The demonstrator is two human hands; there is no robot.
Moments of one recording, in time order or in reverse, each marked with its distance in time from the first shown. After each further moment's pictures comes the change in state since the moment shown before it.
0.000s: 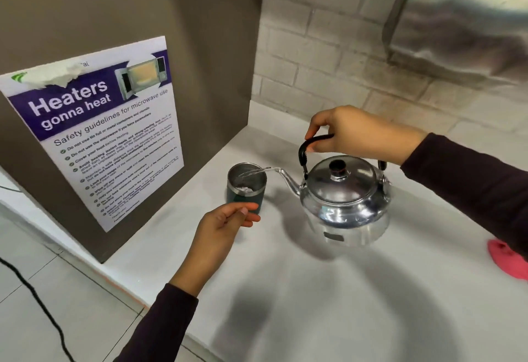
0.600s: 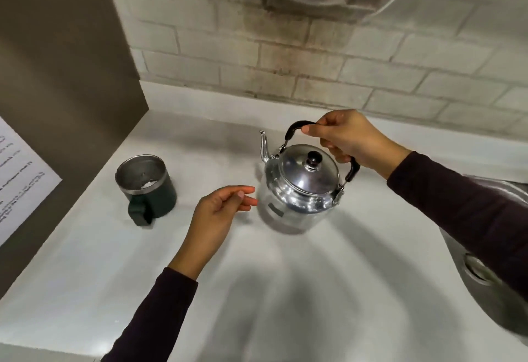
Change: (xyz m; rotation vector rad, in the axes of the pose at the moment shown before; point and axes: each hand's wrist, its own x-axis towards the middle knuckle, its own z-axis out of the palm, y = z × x) left_hand 0.012 -0.005 0.137 0.060 -0.334 0.045; right_hand -0.140 0.118 0.021 0.853 0.263 0.686
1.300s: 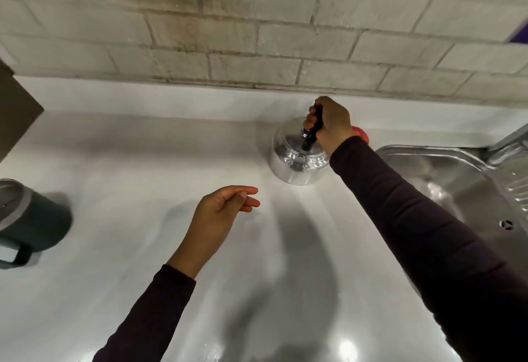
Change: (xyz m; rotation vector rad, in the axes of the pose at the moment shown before) left_hand 0.053 -0.007 0.169 0.073 -0.172 -0.093; right_hand 0.099 0.144 -0.111 1.048 0.477 0.316
